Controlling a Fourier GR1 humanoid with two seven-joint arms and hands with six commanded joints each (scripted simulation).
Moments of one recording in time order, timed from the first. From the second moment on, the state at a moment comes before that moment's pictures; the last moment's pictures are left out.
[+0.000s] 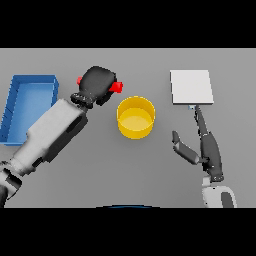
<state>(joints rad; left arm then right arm) -0.86 0.30 -0.63 -1.00 -0.77 -0.05 0.23 0.13 -0.05 0.13 -1.73 0.27 -0.07 -0.07</state>
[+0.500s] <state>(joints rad) -1.04 0.31 -0.89 -0.93 -0.93 -0.25 0.11 0.14 -0.02 0.12 -1.72 0.21 -0.06 -0.10</state>
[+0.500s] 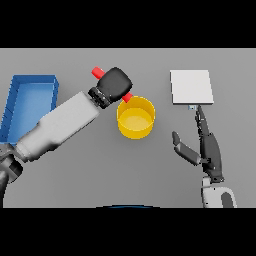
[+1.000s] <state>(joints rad) -1.18 0.30 -1.10 -0.85 -1.07 -0.30 0.04 0.14 -0.02 0.12 -1.71 0.25 -0.09 -0.07</state>
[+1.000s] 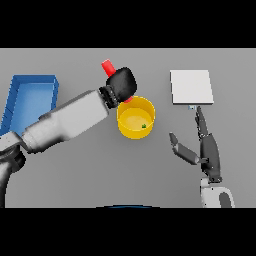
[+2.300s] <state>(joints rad) -1.63 0.41 -0.97 -0.44 -0.85 -0.23 -0.02 0.10 -0.01 0.11 -1.67 0.23 -0.09 -0.10</state>
